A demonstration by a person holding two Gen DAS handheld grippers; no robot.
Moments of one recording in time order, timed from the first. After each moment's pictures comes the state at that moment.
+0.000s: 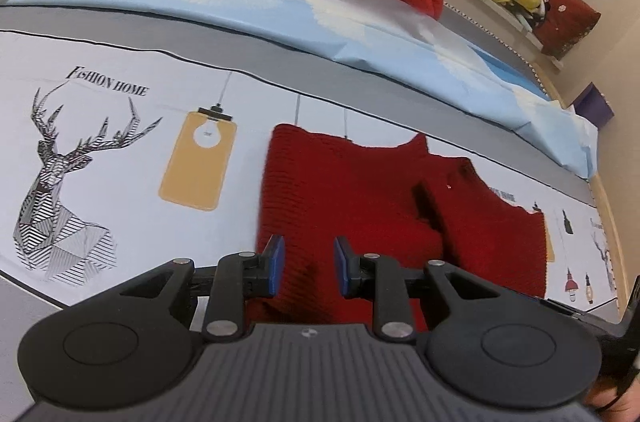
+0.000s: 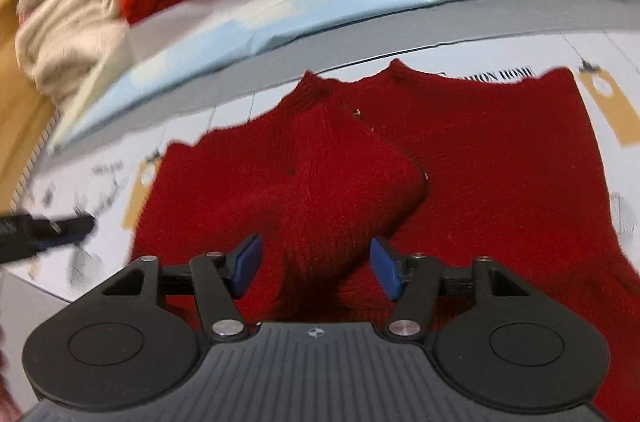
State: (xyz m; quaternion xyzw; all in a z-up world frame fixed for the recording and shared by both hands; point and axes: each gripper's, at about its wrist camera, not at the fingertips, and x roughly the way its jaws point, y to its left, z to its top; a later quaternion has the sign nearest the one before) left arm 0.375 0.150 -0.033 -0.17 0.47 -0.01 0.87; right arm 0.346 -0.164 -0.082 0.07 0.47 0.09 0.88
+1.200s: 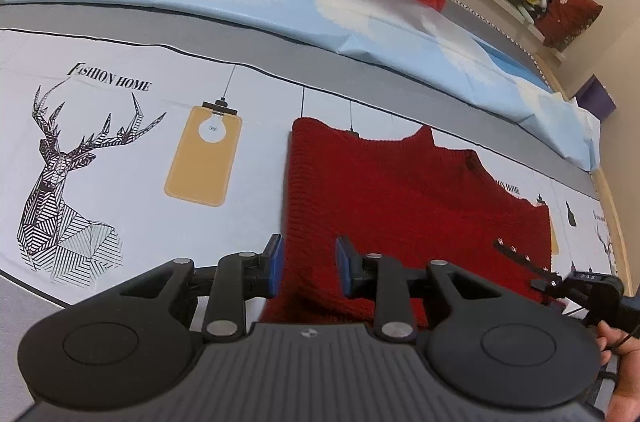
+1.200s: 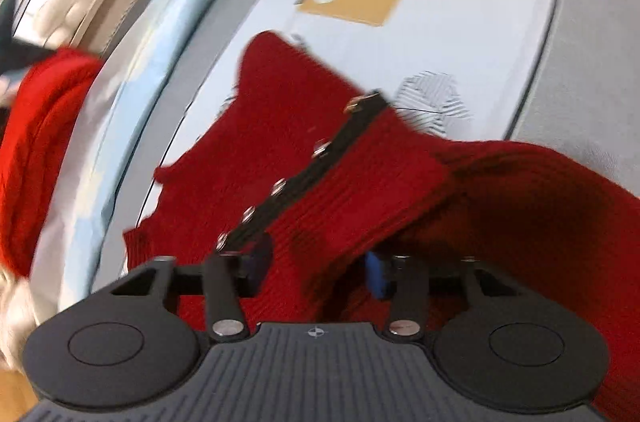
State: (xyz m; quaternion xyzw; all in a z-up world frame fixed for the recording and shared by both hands) left arm 0.378 0.152 -0.036 -0.16 0.48 -0.01 0.86; right arm 0.333 -0.311 -0.104 0.42 0.42 -0.20 0.78
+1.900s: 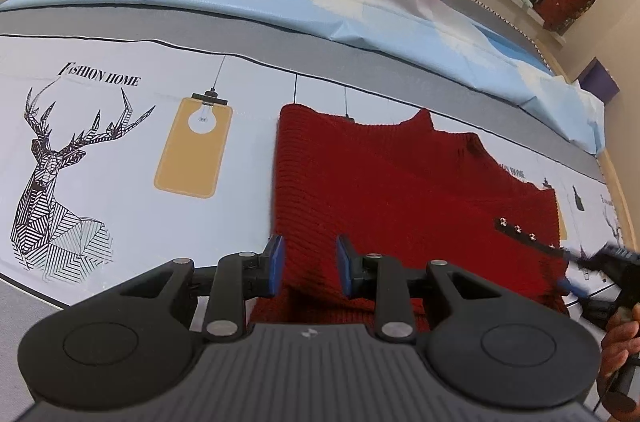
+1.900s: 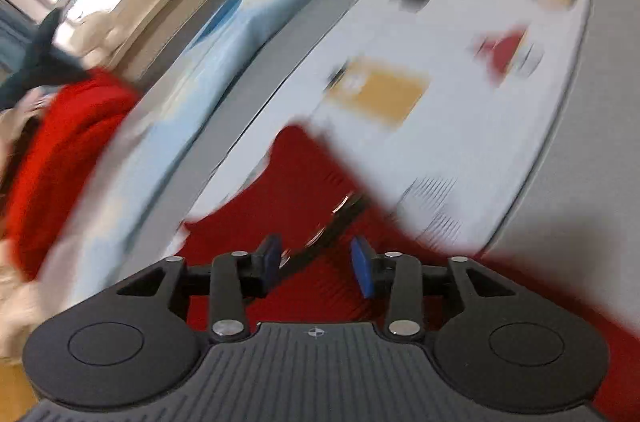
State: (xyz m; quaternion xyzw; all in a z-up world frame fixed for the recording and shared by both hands) left arm 0.380 0.136 -0.047 -0.14 0.49 -0.02 0.86; right arm 0.325 -0.310 -0.069 0.38 0.37 -0.16 0.83
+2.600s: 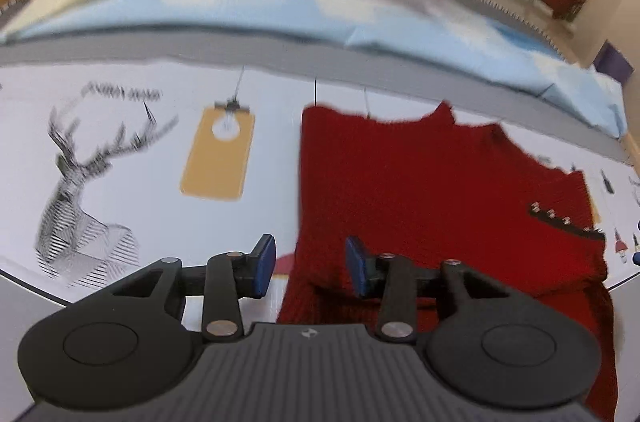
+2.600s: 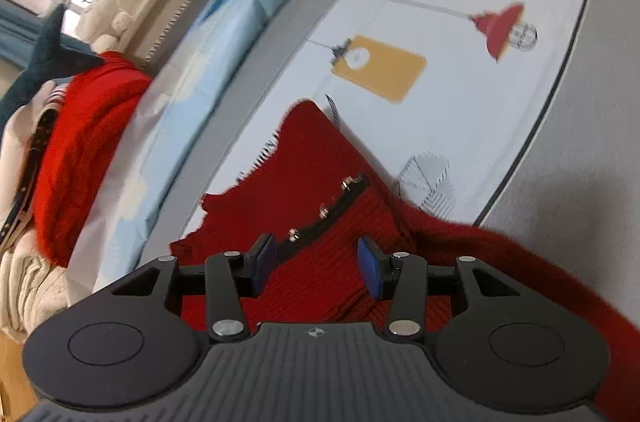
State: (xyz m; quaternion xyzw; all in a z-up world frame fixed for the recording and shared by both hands) left arm 0.353 0.131 -0.053 -0.09 0.45 0.01 0.89; right arm 0.314 -0.336 -0.034 0.39 0.40 -0.13 0.82
